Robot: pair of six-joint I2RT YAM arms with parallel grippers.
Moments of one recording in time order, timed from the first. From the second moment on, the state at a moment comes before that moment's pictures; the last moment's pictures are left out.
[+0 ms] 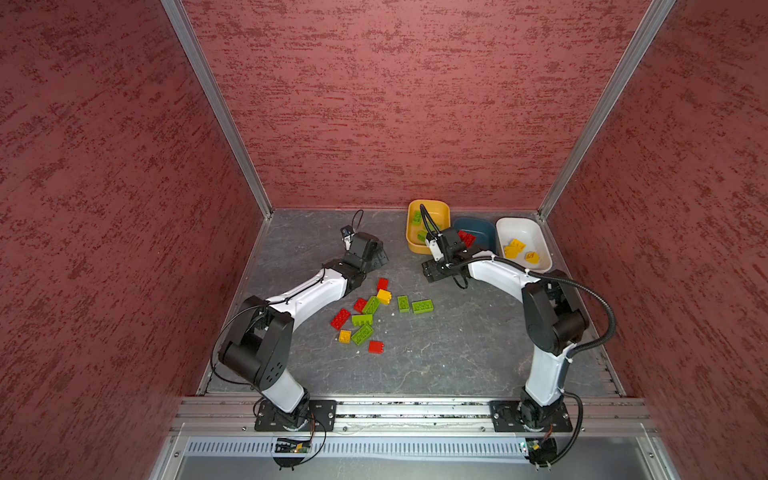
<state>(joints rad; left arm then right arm) -0.49 1.61 1.08 -0.21 -0.31 -0.77 0.47 1.92 1.36 -0.45 0.02 0.07</state>
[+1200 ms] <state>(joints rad) -0.51 1.66 1.11 -0.37 -0.13 -0.57 0.16 1.47 1.01 -0.13 -0.12 0.23</state>
